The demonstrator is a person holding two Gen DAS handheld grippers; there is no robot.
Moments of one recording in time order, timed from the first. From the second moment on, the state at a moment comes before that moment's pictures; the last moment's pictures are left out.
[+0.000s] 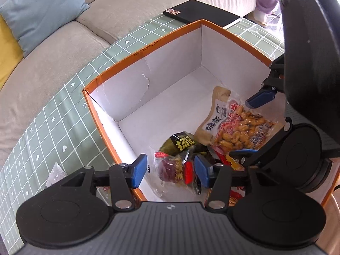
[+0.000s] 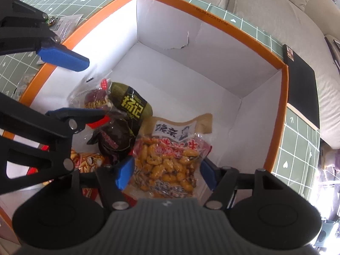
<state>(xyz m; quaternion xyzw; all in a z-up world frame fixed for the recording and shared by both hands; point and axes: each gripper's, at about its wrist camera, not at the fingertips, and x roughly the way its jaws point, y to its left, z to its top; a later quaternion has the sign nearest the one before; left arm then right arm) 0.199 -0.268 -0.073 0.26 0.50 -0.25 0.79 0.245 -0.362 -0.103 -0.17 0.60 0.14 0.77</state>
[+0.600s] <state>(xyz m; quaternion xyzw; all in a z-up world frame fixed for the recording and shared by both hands) 0.173 -0.262 -0.037 0.26 0.50 -0.24 0.79 0.215 -0.359 -0.075 -0.21 0.60 0.14 0.76</state>
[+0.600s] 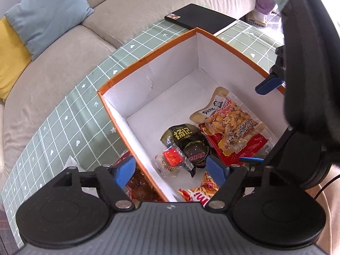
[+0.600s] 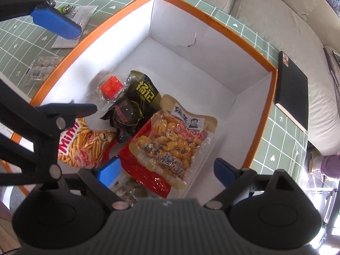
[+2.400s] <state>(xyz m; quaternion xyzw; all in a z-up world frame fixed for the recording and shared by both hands) 0.178 0.056 -0.080 0.04 0.51 -0.12 0.85 0.251 -0.151 -0.067 -0.16 0.58 0.17 0.78</state>
